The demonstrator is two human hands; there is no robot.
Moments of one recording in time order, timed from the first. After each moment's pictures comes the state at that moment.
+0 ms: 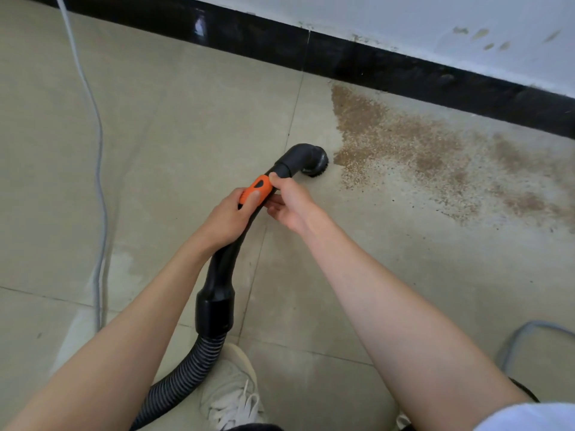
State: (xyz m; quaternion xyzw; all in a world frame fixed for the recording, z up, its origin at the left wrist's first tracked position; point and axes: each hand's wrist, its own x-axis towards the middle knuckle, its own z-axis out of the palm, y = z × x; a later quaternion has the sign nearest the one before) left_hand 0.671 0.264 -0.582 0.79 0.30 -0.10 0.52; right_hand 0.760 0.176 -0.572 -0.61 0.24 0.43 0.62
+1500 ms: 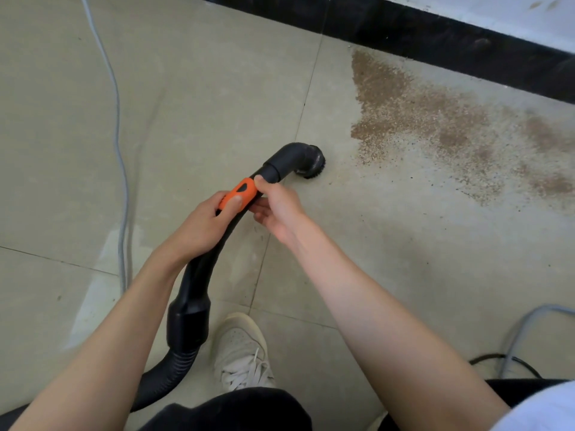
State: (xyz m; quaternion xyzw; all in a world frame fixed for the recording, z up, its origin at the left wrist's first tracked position) left_hand 0.603 0.281 -0.581 0.78 0.31 -0.10 0.54; right_hand 0.697 0.181 -0.571 -0.59 0.23 0.48 0.61
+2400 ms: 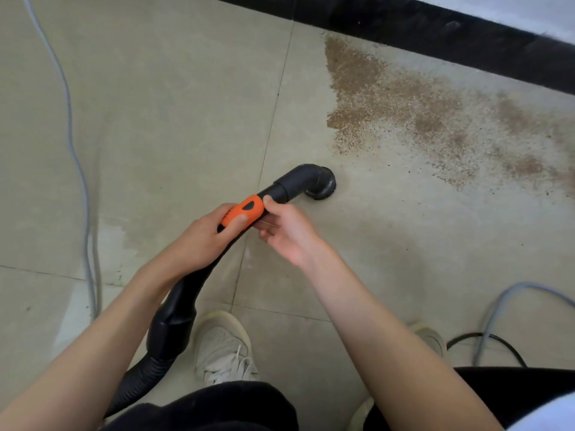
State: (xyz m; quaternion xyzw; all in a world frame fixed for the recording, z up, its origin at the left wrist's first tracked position) left_hand 0.603 0.245 -0.574 0.82 0.23 -0.17 0.50; right_hand 0.688 0.121 -0.568 -0.53 0.27 0.50 0.64
